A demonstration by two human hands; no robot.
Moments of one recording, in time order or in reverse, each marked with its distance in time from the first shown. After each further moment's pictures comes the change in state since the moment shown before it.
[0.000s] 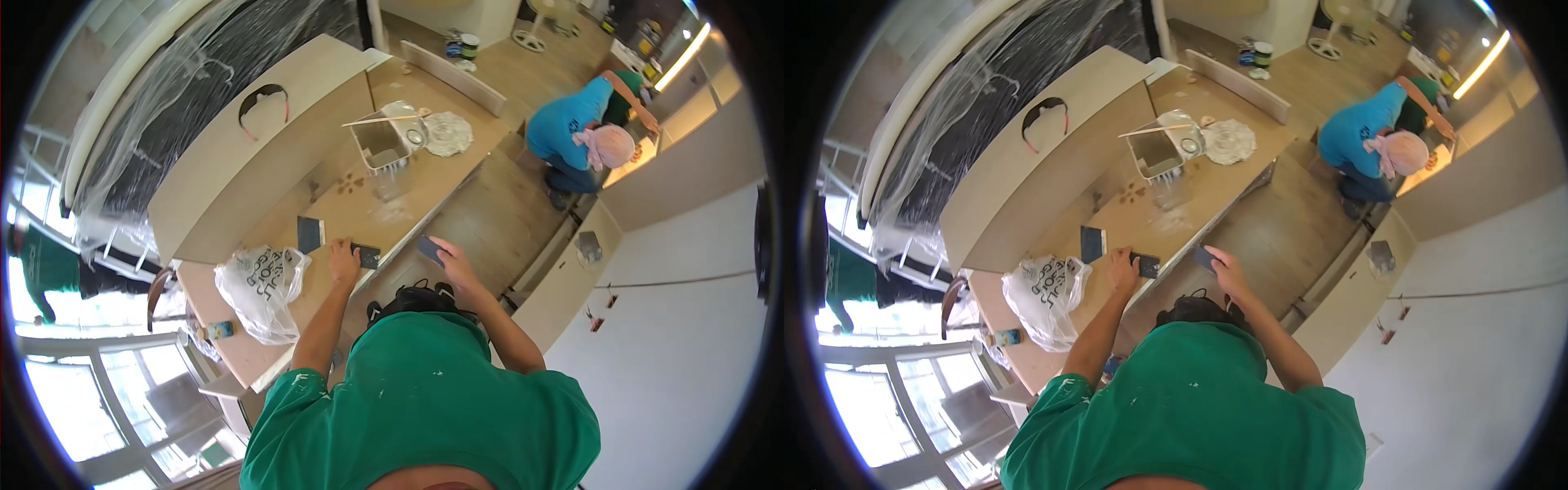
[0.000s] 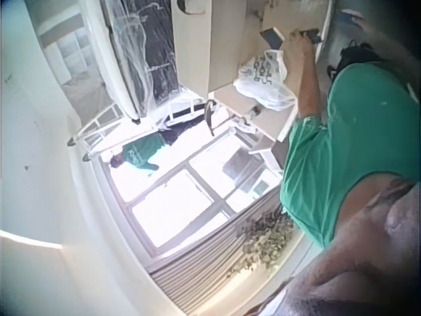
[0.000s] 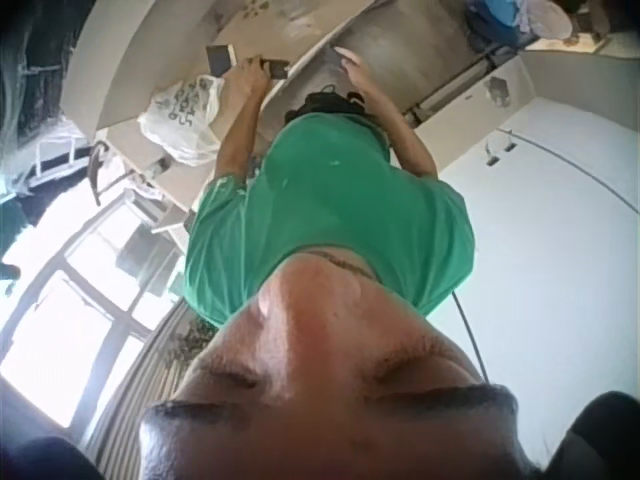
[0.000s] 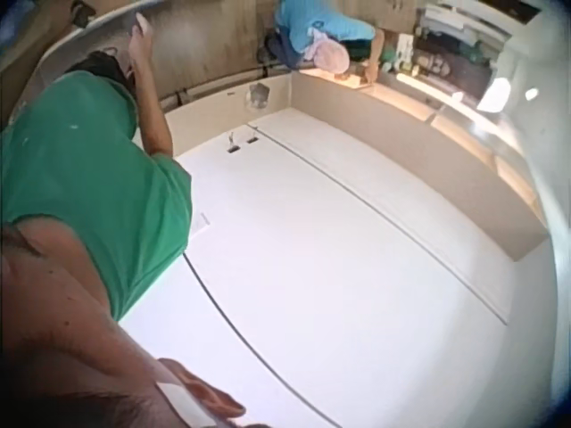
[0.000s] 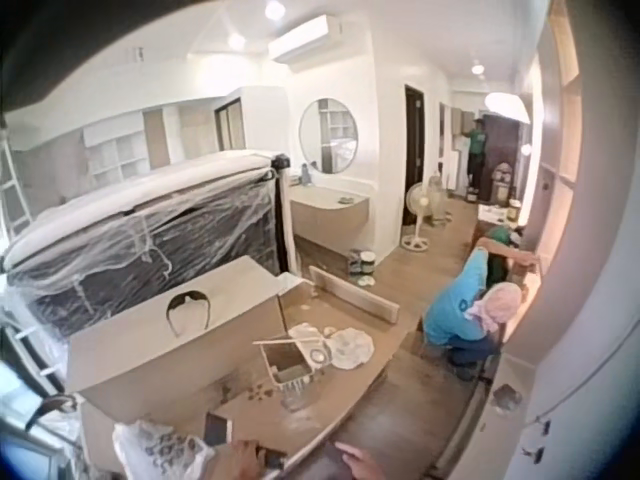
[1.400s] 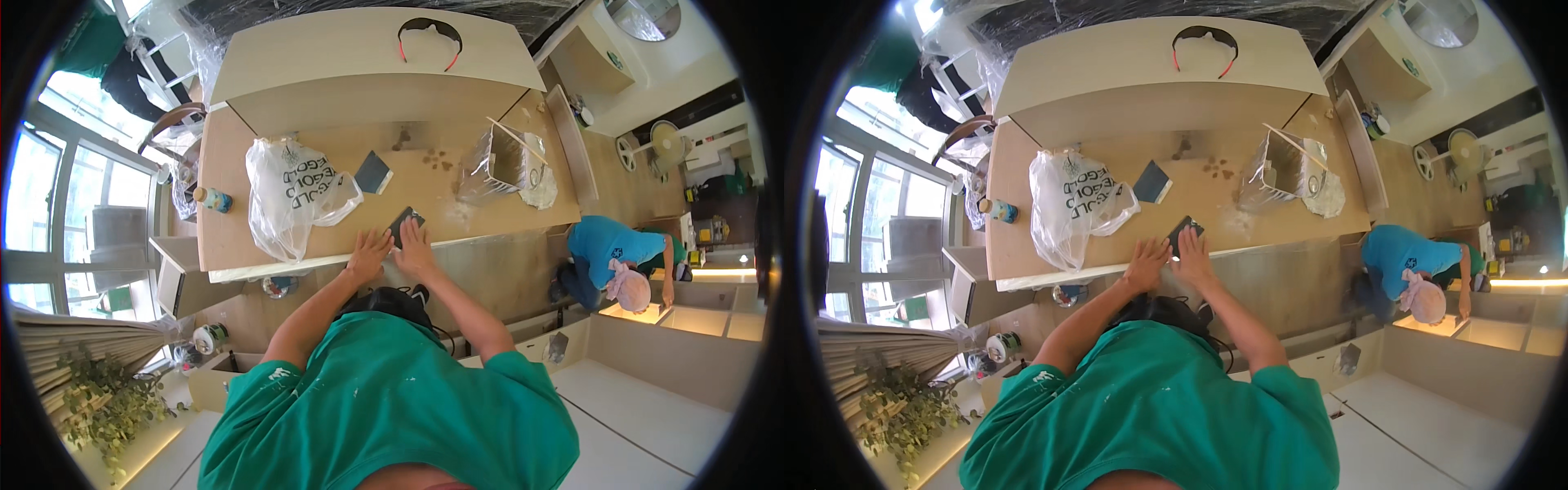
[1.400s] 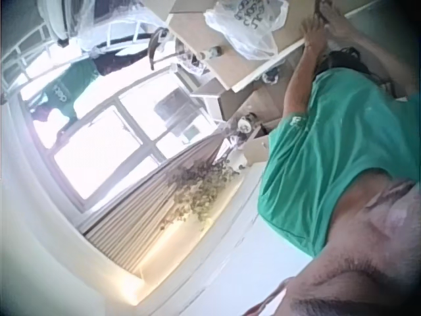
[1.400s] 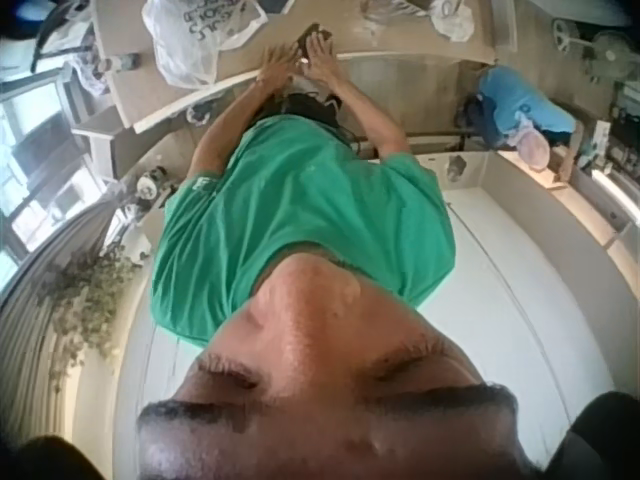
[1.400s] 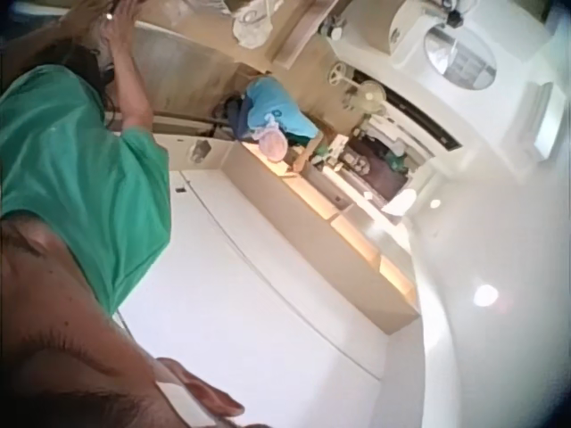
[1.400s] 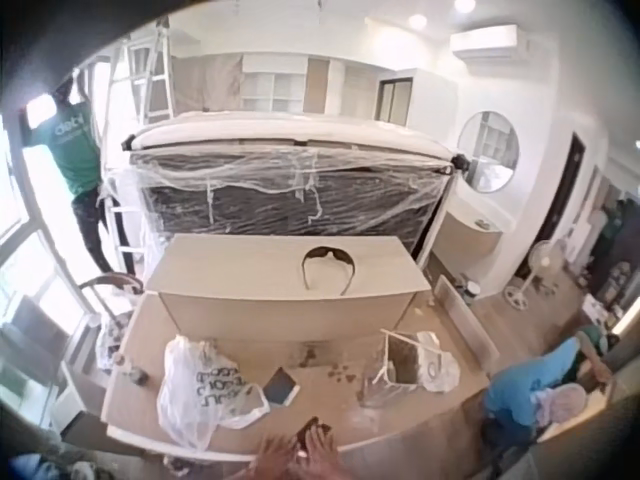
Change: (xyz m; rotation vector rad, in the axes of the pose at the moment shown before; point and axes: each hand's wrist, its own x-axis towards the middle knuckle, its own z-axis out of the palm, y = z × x) left_hand -0.105 -0.021 -0.024 0.097 -0.365 0.115; right_hand 0.066 0.078 0.155 -1.313 -0.667 -0.545
